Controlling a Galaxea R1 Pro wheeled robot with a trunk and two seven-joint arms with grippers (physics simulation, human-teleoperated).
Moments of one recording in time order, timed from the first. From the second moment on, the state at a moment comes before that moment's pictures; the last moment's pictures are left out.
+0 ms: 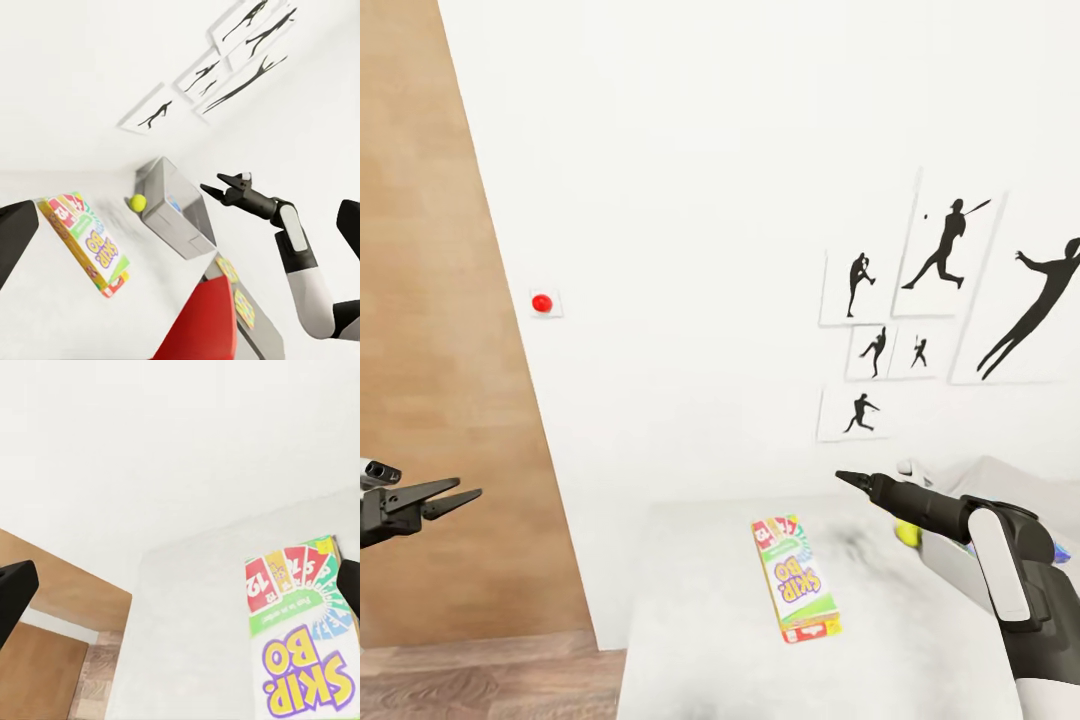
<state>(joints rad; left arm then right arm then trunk) -0.43 0.70 0.25 -1.04 0.61 0.95 -1.48 -0.47 -0.17 -0.27 -1.42 -0.51 1.04 0.40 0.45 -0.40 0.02</state>
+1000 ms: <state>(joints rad) -0.43 0.70 0.25 -1.04 0.61 0.95 -1.48 -0.47 -0.17 -0.26 -1.42 -0.51 1.04 0.40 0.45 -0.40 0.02</state>
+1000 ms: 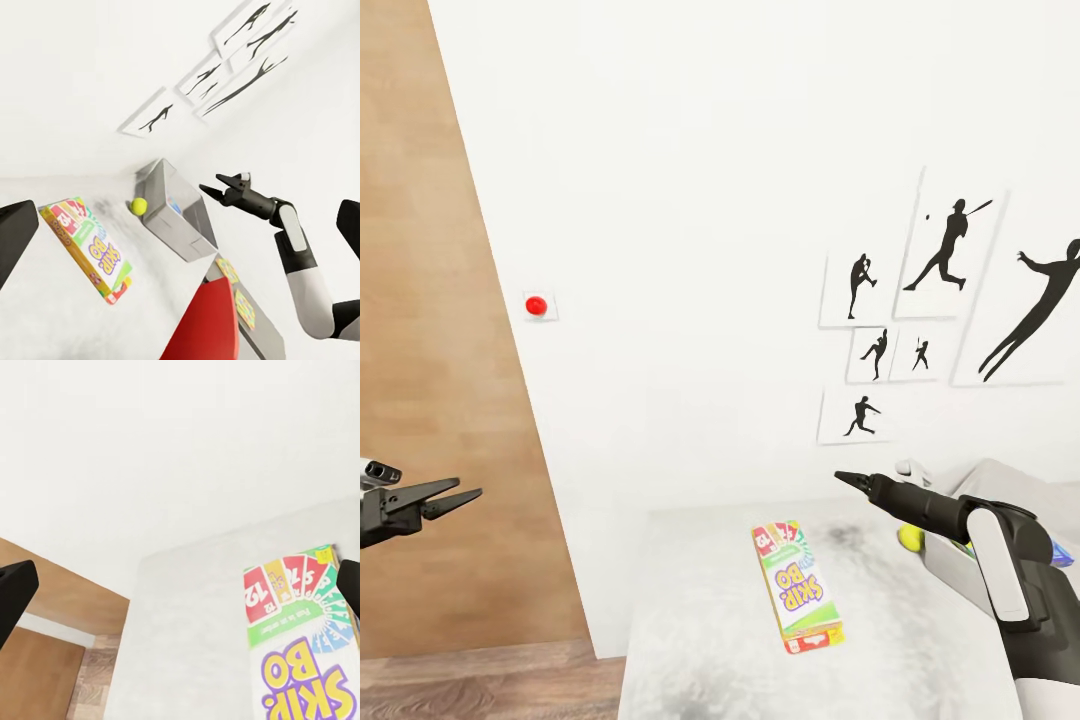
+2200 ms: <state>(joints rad) -0.43 0.67 0.25 -1.02 0.54 0.89 -1.48 -0.78 -0.14 -0.08 -0.90 -0.50 1.04 0.08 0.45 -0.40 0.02</state>
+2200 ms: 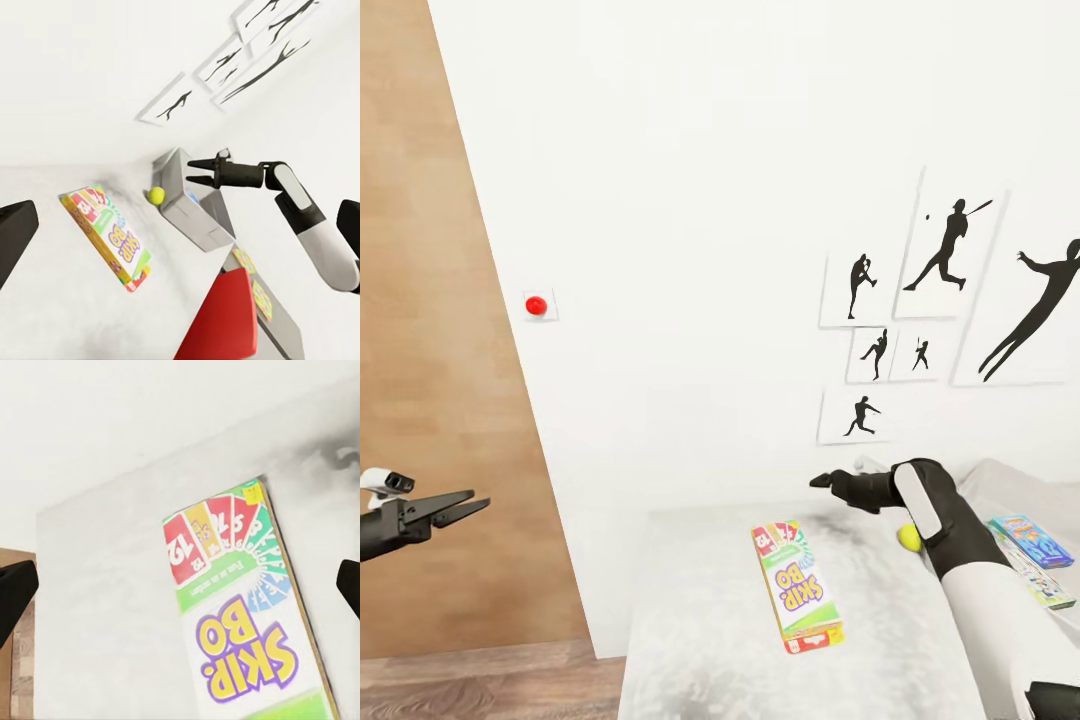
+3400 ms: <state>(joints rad) -0.43 0.67 0.25 -1.00 0.53 0.90 -1.48 -0.79 -0.13 -0.06 -0.78 -0.48 0.93 0.07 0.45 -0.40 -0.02</state>
